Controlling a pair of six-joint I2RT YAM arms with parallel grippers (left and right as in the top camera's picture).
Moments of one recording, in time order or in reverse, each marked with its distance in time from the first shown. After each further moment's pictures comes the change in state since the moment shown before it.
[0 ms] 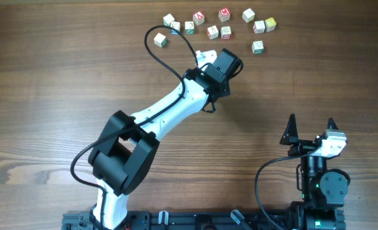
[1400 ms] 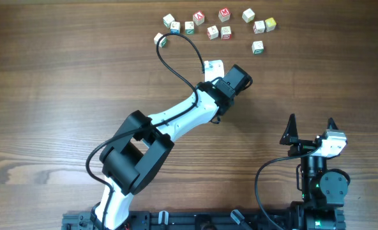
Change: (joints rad) left arm -0.075 0.054 -0.055 0.082 -0.173 0.000; right arm 0.000 0.000 0.000 0.000 0.000 0.000
